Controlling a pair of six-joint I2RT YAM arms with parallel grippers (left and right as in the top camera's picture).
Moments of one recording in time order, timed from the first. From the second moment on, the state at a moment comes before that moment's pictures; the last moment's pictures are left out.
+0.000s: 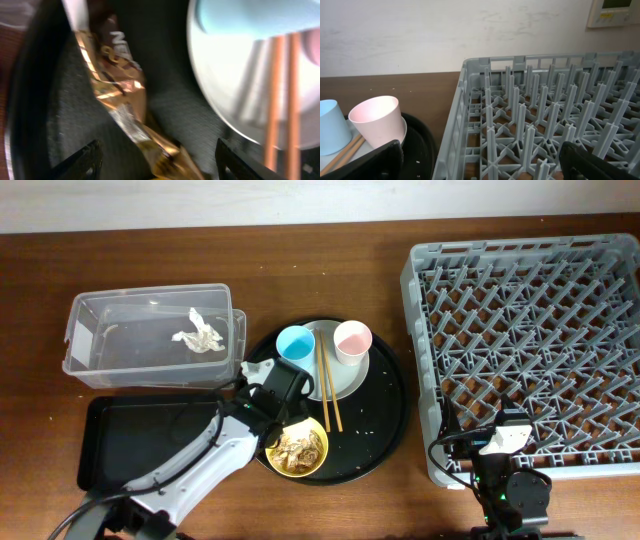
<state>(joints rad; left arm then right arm) -0.58 1.51 0.80 -0.44 -0.21 -0.82 0.03 0.01 0.01 -0.07 0.00 0.07</state>
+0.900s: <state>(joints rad) -0.56 1.62 0.80 -0.38 -0.30 -0.83 0.03 0.01 0.01 -0.07 0.00 0.07</state>
